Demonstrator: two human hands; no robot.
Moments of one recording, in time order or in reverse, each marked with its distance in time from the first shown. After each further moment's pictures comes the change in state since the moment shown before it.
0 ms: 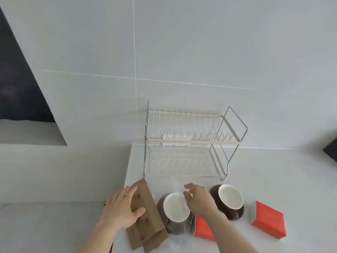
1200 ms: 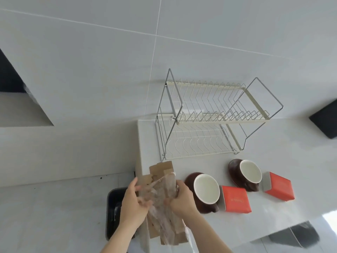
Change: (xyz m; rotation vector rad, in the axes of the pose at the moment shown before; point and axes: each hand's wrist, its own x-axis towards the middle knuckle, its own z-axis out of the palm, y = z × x) left_hand 0.039 -0.098 0.025 -0.858 -0.078 -0.196; right_hand 0.010 -0.134 0.141 0.561 -0.021 0.432
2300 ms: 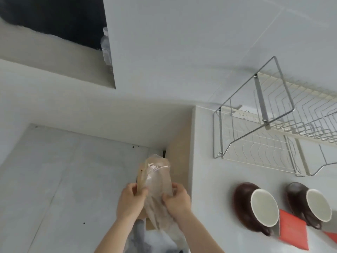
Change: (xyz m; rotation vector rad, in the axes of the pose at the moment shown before) left_hand -0.001 -0.095 -0.109 -0.210 0.286 -0.391; right_hand -0.003 -0.028 0.166 -0.200 -0.198 0.151
